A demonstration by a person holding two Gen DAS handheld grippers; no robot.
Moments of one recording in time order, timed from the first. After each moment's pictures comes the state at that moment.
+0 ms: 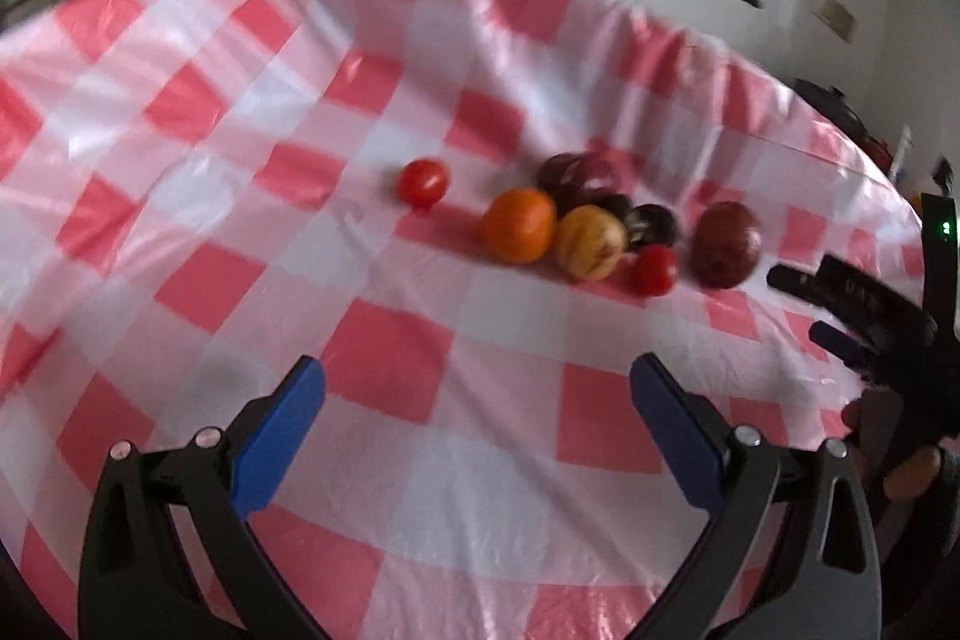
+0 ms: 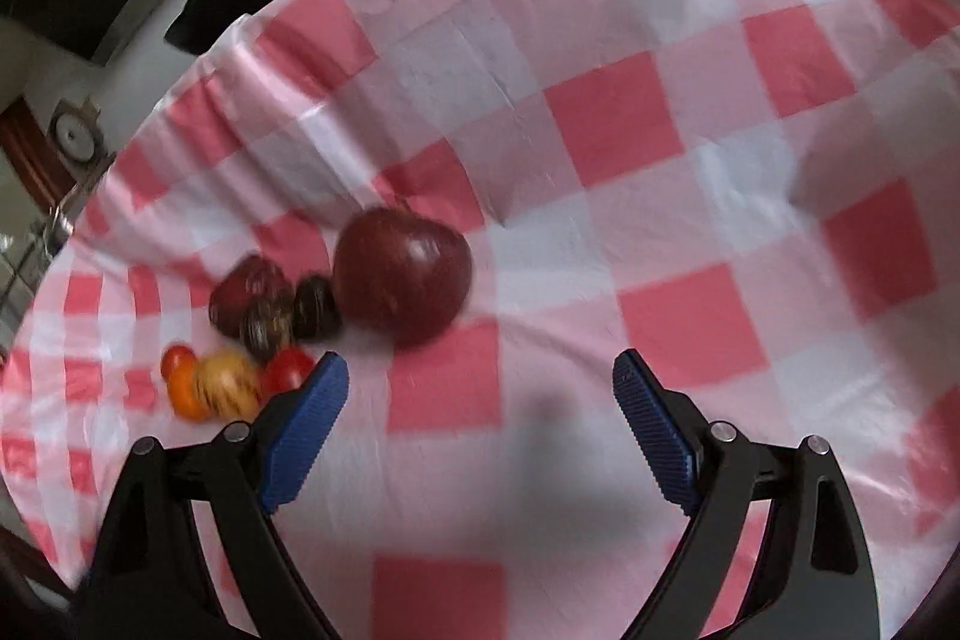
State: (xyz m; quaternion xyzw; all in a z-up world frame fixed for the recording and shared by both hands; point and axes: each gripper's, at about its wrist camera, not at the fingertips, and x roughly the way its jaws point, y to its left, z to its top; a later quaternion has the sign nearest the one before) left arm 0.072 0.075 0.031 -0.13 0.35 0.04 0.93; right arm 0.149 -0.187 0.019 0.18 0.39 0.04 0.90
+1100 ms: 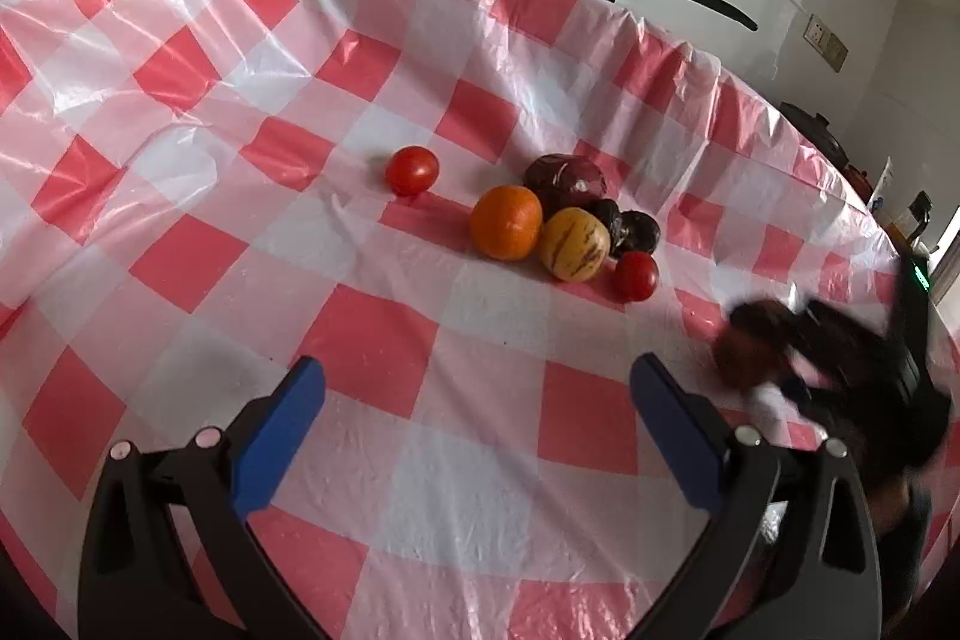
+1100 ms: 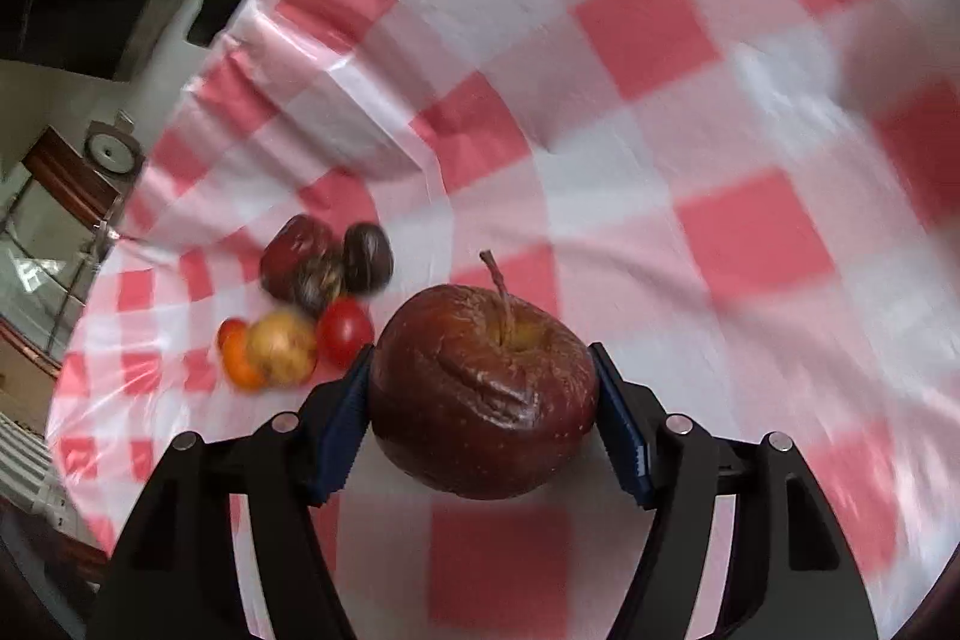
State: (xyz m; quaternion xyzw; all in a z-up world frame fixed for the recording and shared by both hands) left arm 0.069 0.082 0.029 -0.17 0.35 0.01 0.92; right arm 0.121 -0.195 -0.002 0.25 0.42 0.11 0.87
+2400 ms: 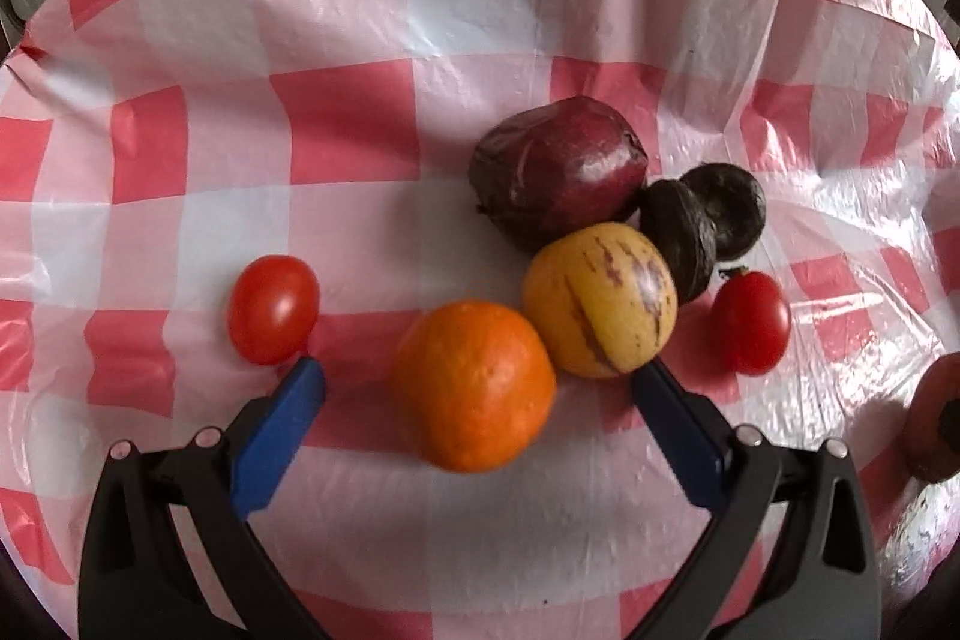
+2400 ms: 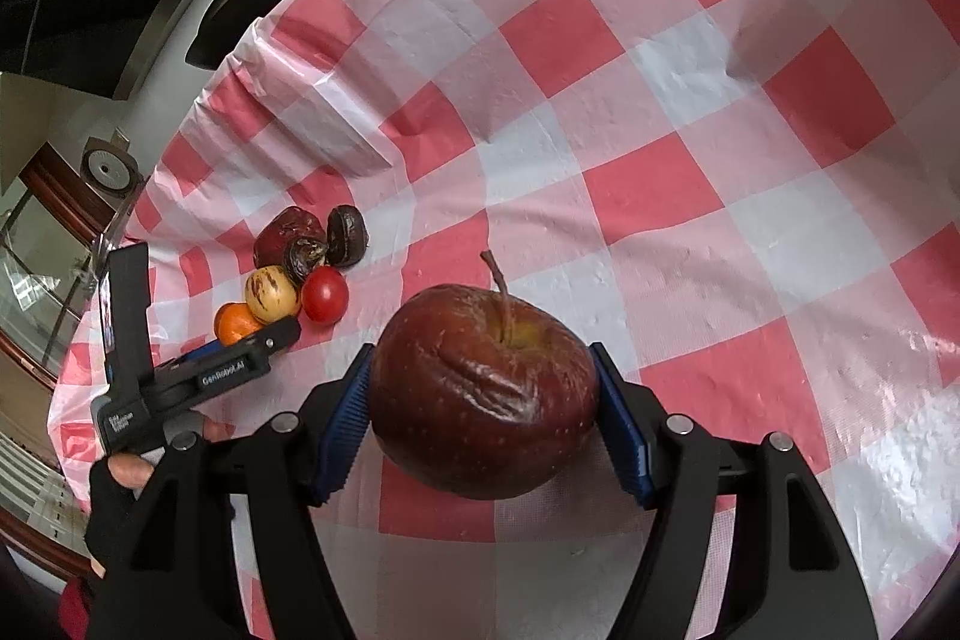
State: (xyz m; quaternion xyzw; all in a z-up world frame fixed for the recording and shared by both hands) left arm 0.243 0.049 0.002 0.04 0.47 -0.04 0.88; right arm 0.083 -0.216 -0.001 0.25 0.40 0.08 0.88
